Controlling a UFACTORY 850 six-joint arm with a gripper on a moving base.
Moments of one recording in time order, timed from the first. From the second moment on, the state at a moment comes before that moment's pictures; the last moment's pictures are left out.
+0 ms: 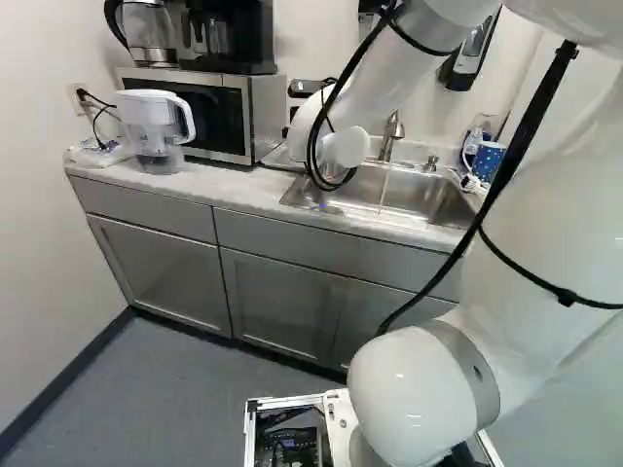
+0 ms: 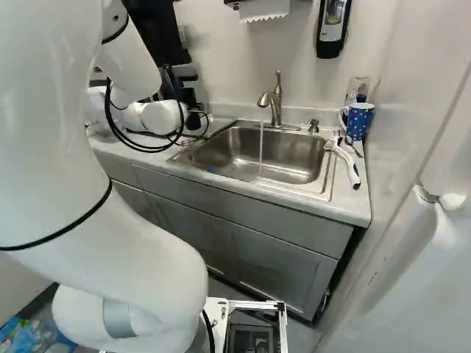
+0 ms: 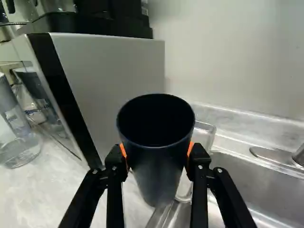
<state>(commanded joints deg) 9.9 2.7 -40.5 1.4 37.8 0.0</state>
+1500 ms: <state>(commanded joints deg) -3.4 2.5 -38.9 1.4 37.8 0.0</state>
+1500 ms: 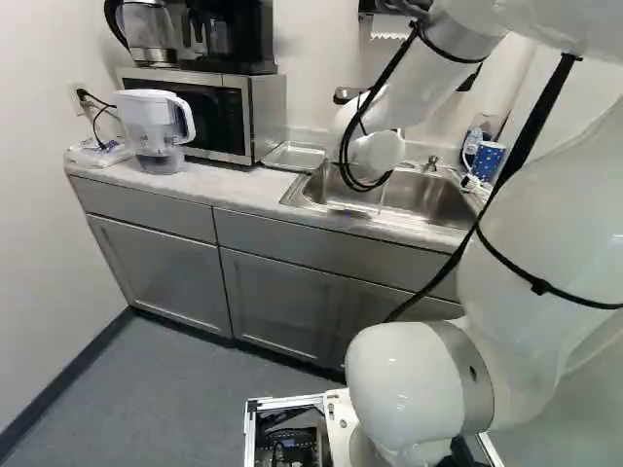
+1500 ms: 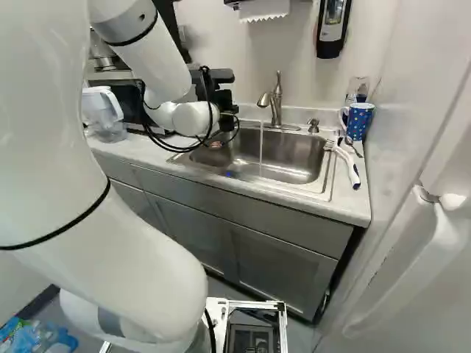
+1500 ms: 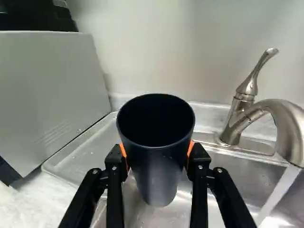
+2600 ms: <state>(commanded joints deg) -12.7 3.3 -30.9 1.4 37.8 0.0</state>
